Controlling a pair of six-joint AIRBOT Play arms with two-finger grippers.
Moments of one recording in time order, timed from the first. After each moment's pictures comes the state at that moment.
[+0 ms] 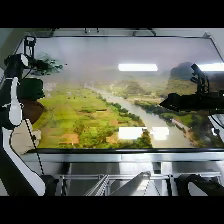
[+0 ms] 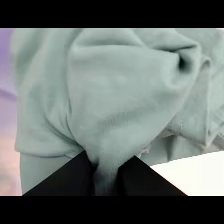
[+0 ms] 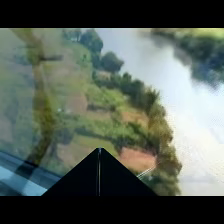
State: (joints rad) left arm 0.16 -2.14 2.10 1.55 -0.75 -1.18; right arm -0.06 -1.01 0.87 -0.83 1.12 1.32
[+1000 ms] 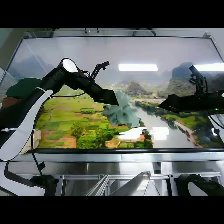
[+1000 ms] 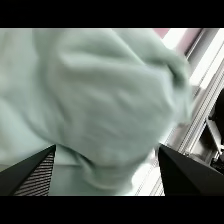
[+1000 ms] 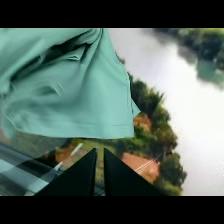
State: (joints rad) left arm -0.36 -1.74 1.53 0.75 -1.36 -1.12; right arm -0.06 -1.02 0.87 -0.83 1.16 1.32
